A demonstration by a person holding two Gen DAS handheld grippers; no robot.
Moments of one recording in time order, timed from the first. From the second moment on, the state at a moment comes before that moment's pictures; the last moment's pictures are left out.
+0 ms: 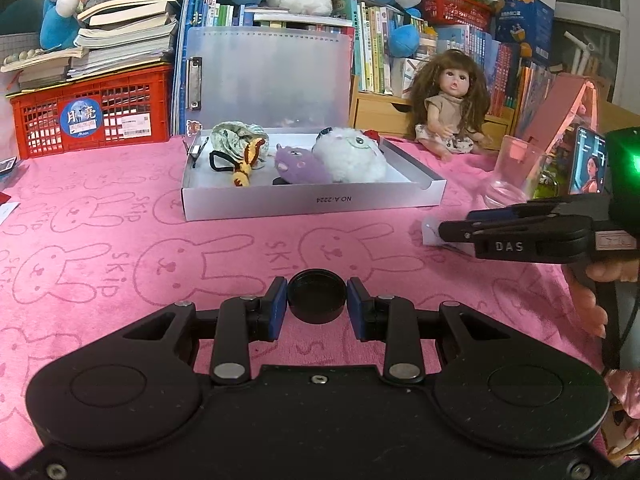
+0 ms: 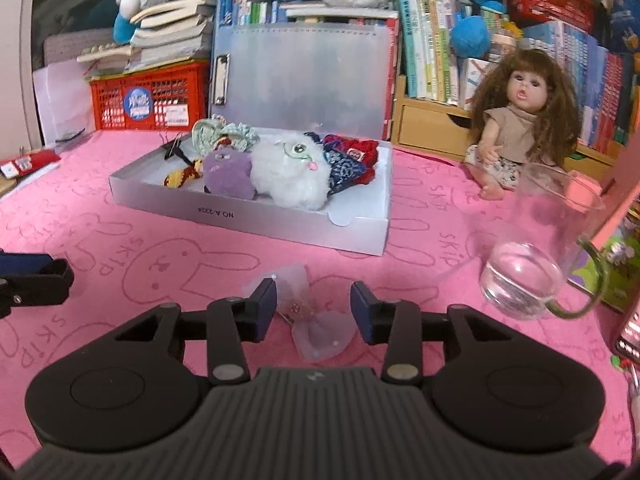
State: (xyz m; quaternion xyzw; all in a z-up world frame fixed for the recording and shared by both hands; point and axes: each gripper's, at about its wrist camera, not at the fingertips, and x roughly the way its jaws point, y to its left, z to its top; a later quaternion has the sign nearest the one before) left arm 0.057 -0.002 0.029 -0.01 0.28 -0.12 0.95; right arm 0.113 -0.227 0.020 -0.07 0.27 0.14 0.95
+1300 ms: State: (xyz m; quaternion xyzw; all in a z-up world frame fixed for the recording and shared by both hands) left arm 0.092 0.005 0.048 -0.03 0.26 -0.11 0.96; right arm 0.123 -0.246 0.047 0.03 0.28 0.13 0.95
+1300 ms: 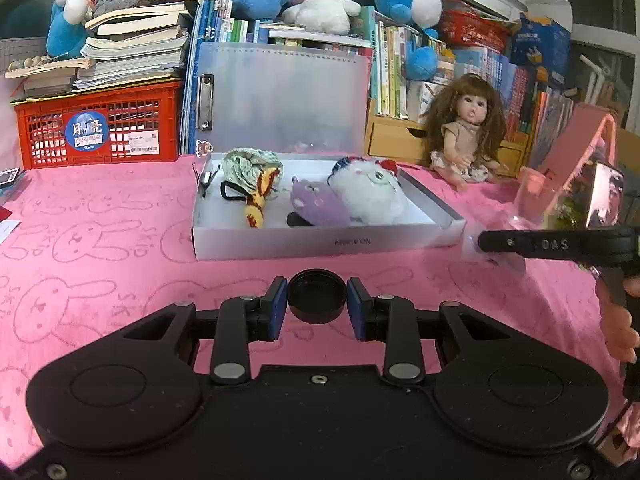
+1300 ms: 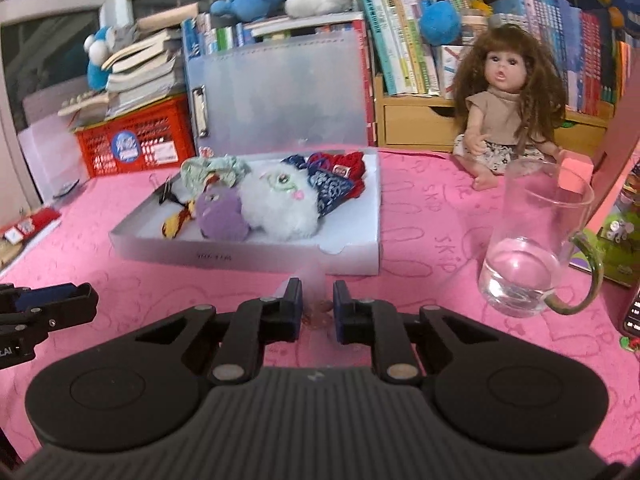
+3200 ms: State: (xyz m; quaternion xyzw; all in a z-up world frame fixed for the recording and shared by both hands) left arm 0.268 0.015 0.035 -0.09 0.30 -0.05 0.95; right arm 0.235 -0.238 0.056 0.12 0.30 0.08 0.94
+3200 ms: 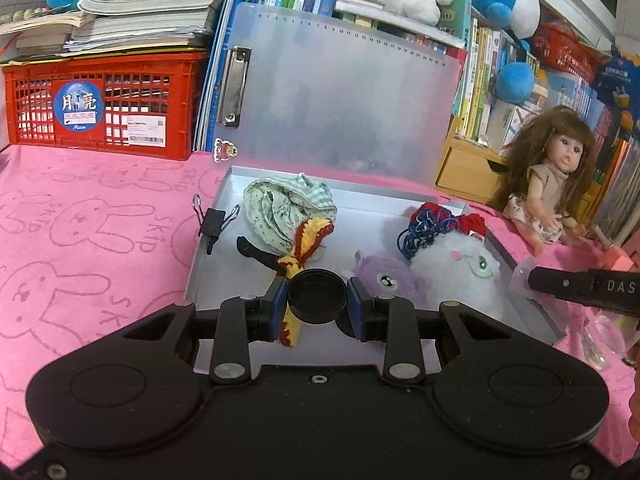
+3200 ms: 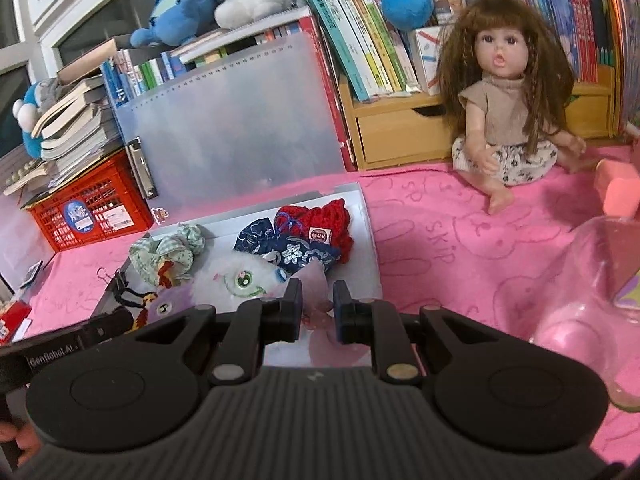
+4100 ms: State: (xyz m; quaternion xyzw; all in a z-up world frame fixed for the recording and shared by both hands) left arm 0.281 0.006 0.013 -0.05 0.30 -0.04 0.95; right arm 0.254 -0.231 0.021 0.14 0.34 0.07 0.93
